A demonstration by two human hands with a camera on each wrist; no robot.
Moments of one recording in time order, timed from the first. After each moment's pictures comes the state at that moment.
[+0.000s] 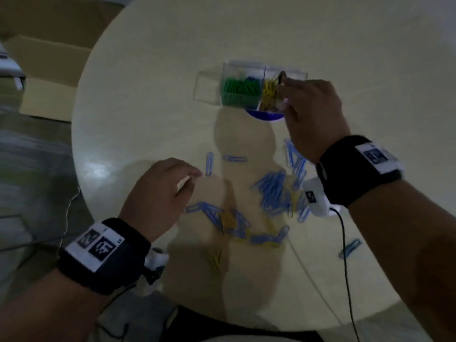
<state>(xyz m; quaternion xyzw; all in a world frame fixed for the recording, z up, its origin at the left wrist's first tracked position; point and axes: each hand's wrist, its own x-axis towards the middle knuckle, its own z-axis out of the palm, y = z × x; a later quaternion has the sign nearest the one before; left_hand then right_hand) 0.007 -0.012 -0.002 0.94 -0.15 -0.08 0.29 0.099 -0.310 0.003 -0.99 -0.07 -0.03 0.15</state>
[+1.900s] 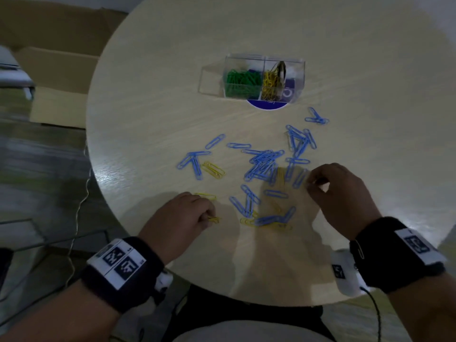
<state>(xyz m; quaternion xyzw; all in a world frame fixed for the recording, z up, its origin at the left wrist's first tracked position) -0.054 0.001 -0.021 0.92 -0.25 -0.21 0.23 -0.061 -0.329 -0.011 -0.95 0.05 0.05 0.30</state>
